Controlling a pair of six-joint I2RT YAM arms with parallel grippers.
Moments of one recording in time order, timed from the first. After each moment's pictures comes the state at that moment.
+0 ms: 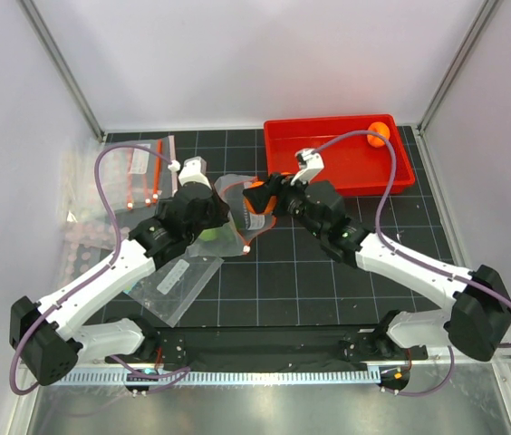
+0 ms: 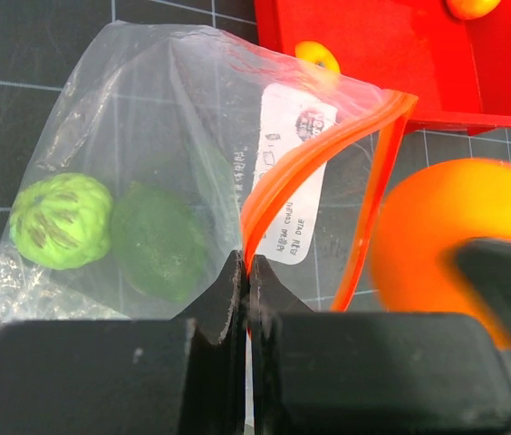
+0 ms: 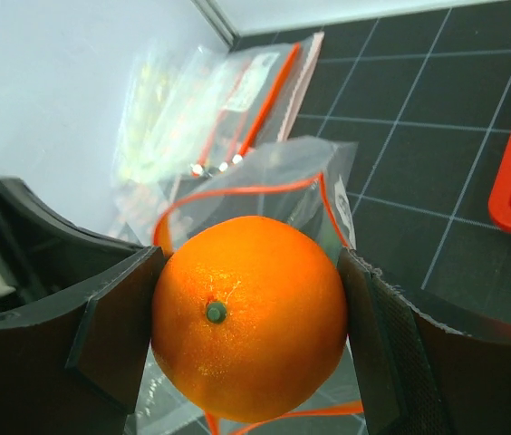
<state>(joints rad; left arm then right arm) -0.72 1.14 0.99 -0.35 -0.34 -0.70 0.78 1.27 0.91 0.26 0.14 0.58</state>
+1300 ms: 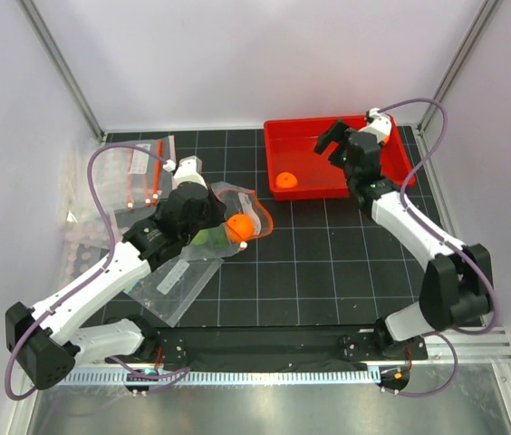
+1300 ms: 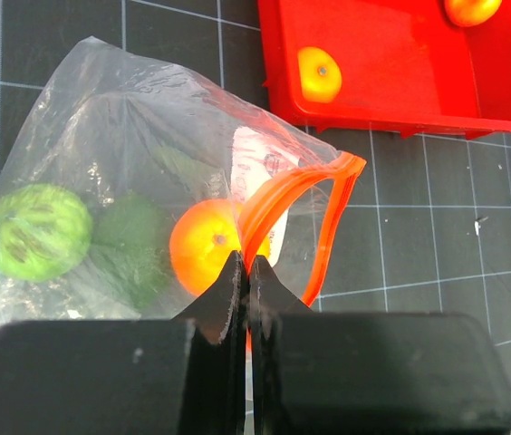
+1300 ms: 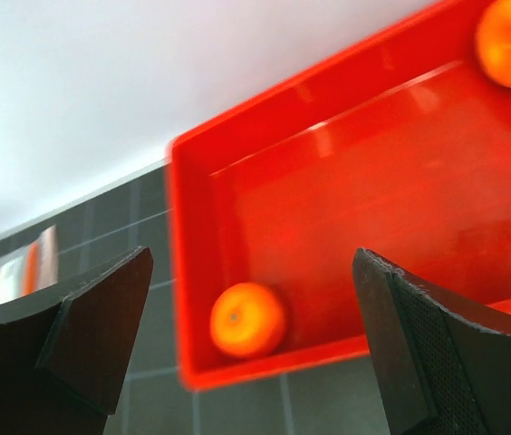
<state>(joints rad) -0.72 1.11 1.01 -0.41 -0.36 -0.71 0.35 1.43 1.08 0.14 0.32 0.55</state>
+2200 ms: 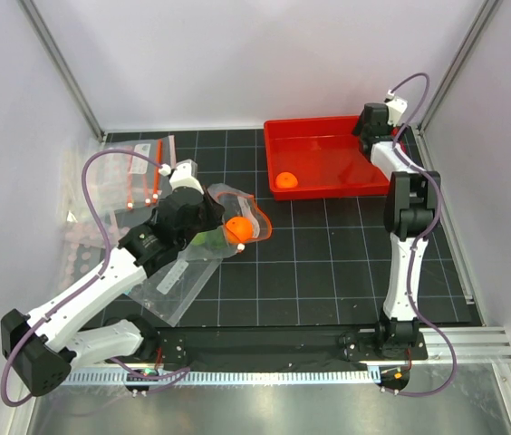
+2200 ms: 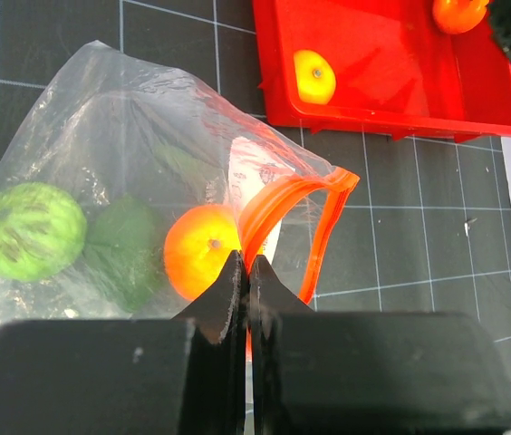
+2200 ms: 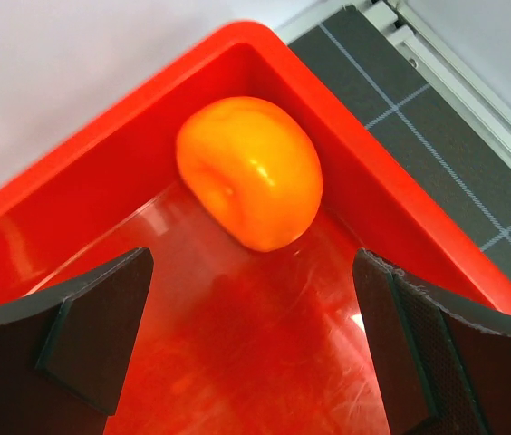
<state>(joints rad) -0.72 1.06 0.96 -0.37 -0.35 -0.72 0.02 2.29 1.84 -0.05 0.52 0.37</state>
